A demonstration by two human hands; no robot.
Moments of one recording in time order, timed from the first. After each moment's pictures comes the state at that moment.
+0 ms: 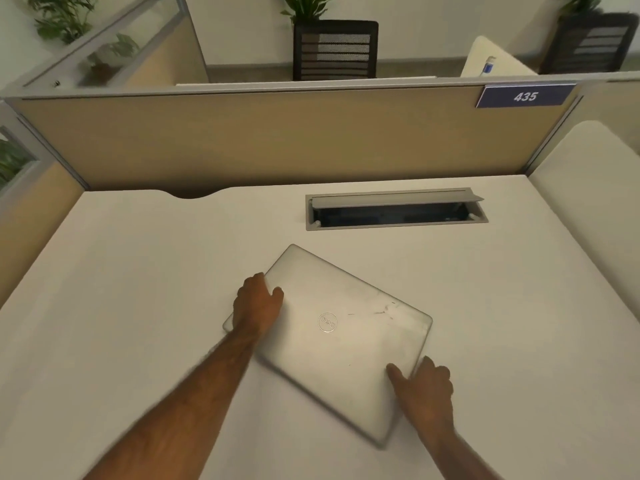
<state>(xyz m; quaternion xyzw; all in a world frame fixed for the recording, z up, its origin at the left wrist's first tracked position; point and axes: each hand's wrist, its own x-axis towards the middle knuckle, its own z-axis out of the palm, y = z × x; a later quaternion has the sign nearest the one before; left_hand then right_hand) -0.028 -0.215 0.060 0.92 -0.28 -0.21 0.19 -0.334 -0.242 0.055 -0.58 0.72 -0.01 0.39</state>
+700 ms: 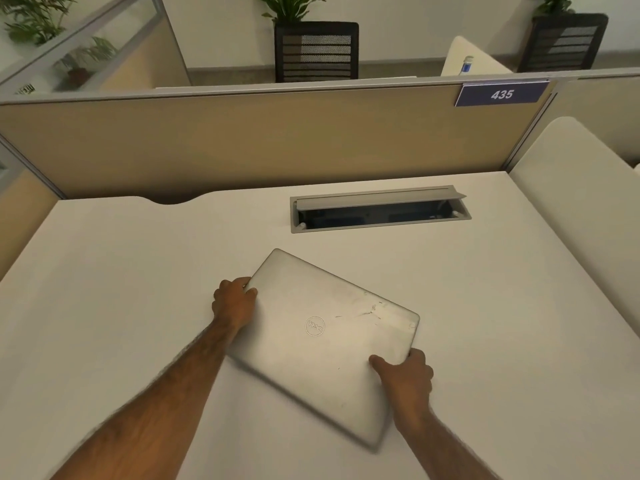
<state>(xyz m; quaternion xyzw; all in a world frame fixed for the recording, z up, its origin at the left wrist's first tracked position) 0.005 -0.223 0.041 0.91 -0.25 -0.24 0.22 -0.319 -0.251 0.052 -0.45 0.74 -0.15 0.47</state>
